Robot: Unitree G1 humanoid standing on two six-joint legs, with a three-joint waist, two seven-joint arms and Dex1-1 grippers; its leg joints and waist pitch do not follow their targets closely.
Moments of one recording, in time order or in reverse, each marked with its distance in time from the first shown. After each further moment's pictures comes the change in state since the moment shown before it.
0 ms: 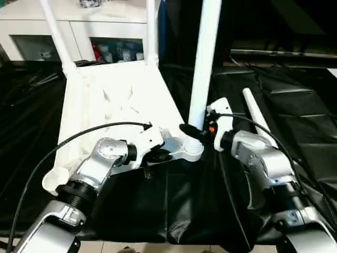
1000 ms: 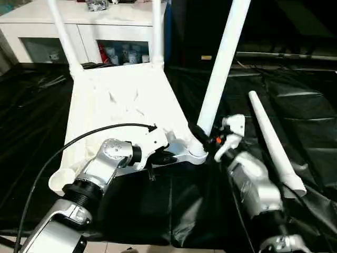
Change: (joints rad) left arm -0.017 -0.032 0.000 0.046 0.010 -0.012 -0.021; right arm 0.223 0.168 -0.119 0.049 0.011 -0.483 -0.131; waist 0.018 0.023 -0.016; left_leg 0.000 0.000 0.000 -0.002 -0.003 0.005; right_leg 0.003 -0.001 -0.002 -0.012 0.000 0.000
